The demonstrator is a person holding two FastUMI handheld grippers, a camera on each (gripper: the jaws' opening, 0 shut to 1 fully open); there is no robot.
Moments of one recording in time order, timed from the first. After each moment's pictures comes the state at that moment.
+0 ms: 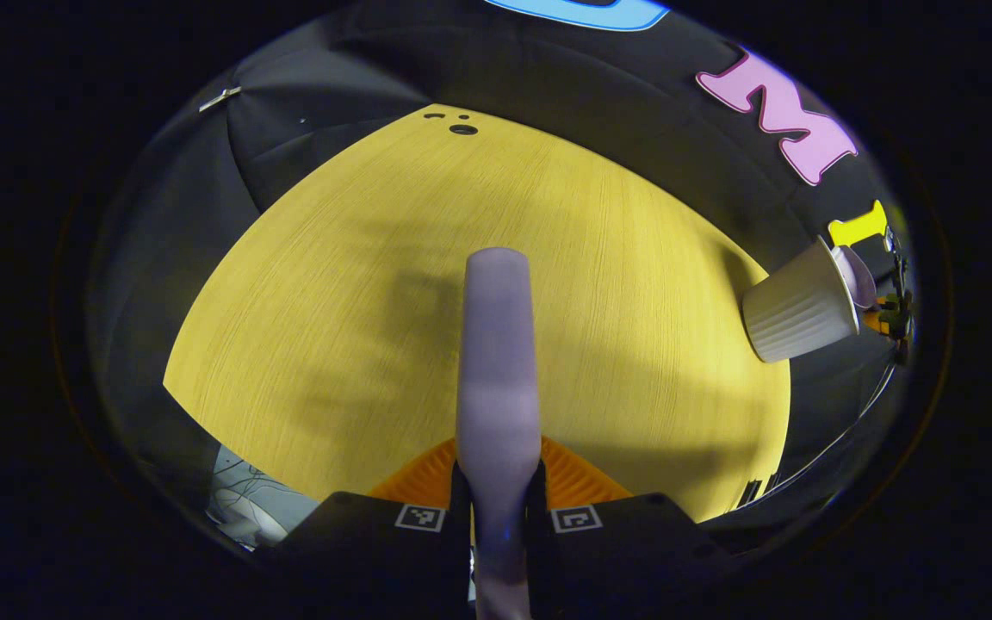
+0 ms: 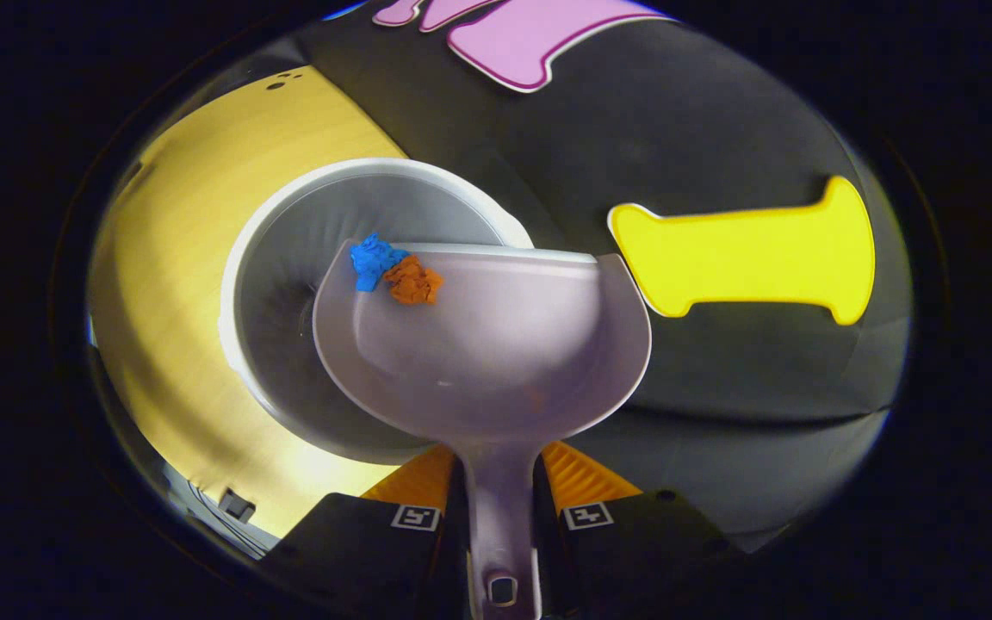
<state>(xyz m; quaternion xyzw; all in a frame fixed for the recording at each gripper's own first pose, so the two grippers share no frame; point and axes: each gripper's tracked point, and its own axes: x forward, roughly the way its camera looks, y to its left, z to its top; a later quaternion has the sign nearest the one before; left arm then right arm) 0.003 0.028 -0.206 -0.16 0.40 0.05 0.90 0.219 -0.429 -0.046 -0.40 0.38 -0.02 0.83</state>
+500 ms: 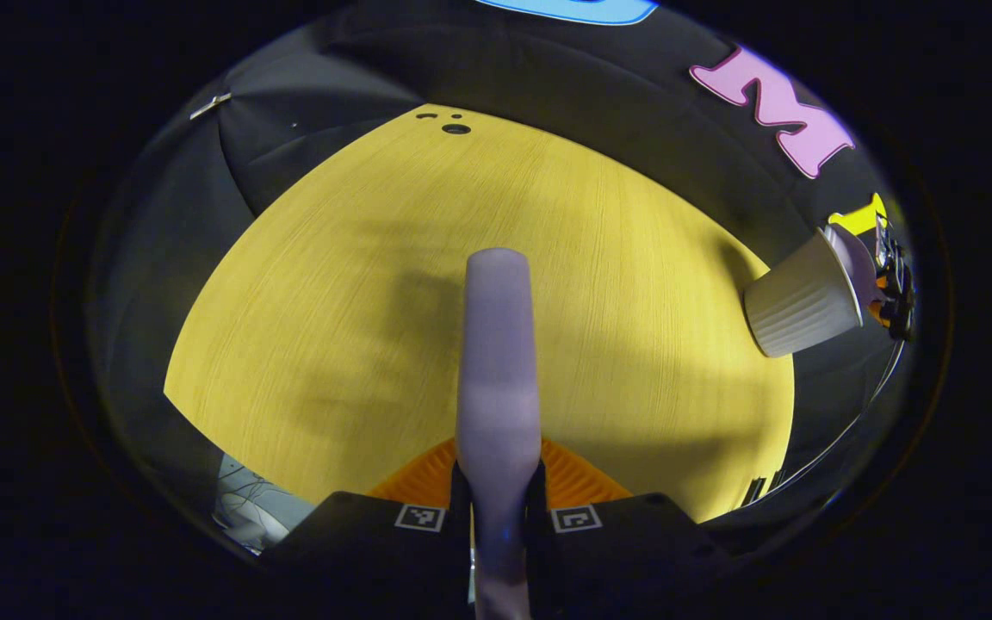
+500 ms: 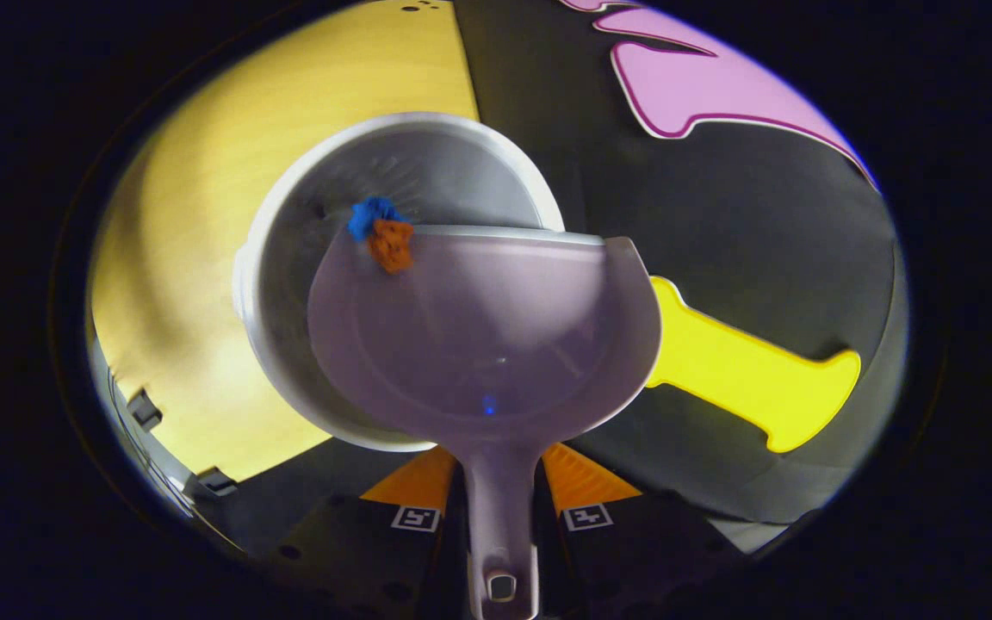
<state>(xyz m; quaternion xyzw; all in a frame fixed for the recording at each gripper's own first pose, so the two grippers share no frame) 0.010 0.025 -0.206 -0.14 0.40 0.05 0.91 0.231 -0.445 -0.030 -0.59 0.39 0.01 0.70</state>
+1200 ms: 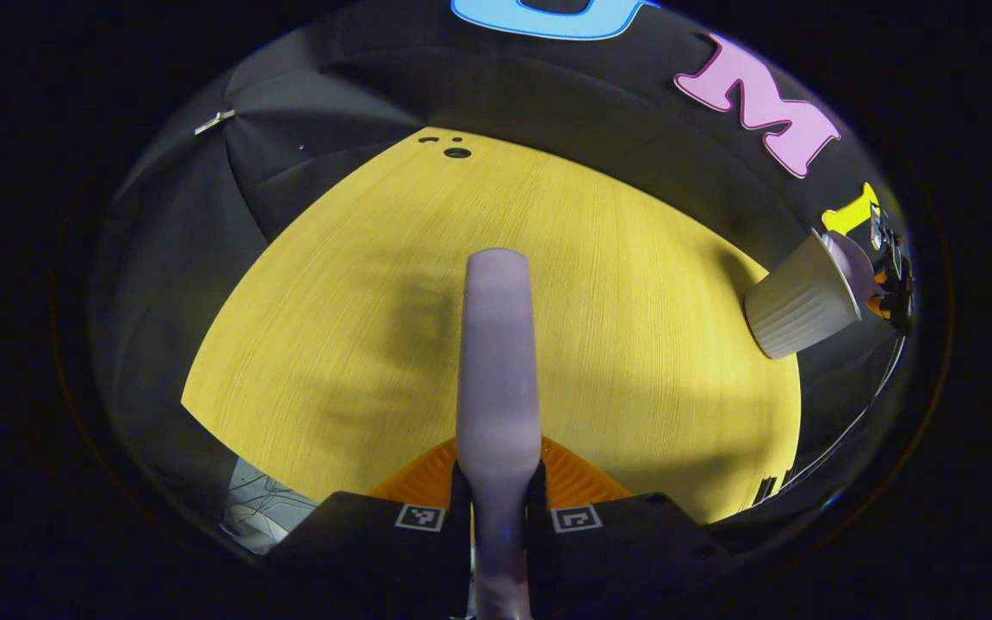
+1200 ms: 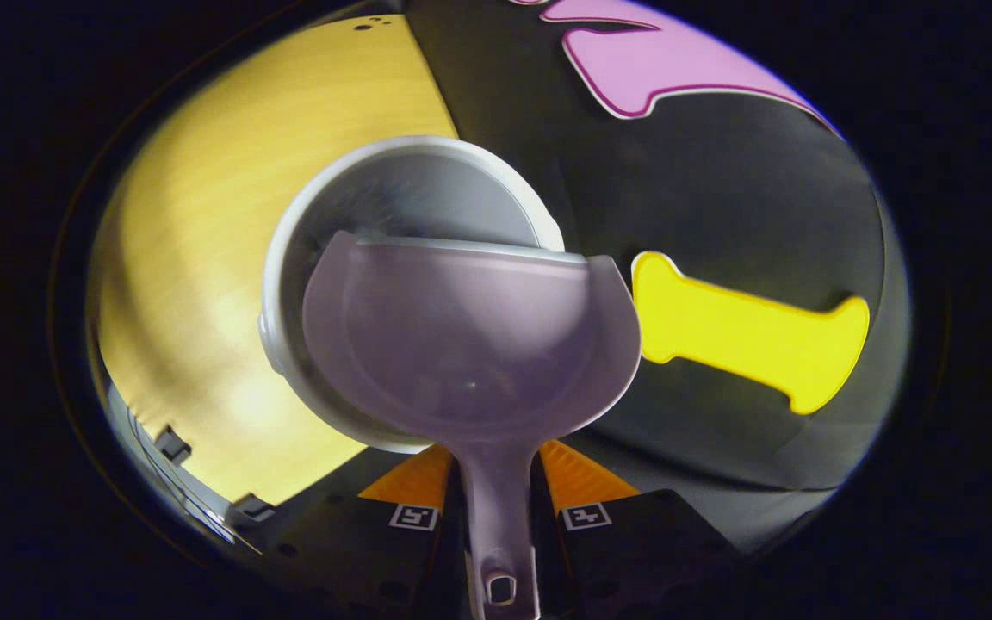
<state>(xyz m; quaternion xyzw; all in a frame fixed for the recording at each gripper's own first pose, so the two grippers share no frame) -0.001 0.031 -0.186 -0.13 0.36 0.06 0.92 0.215 -0.442 -0.035 -0.49 0.40 -0.02 0.78</state>
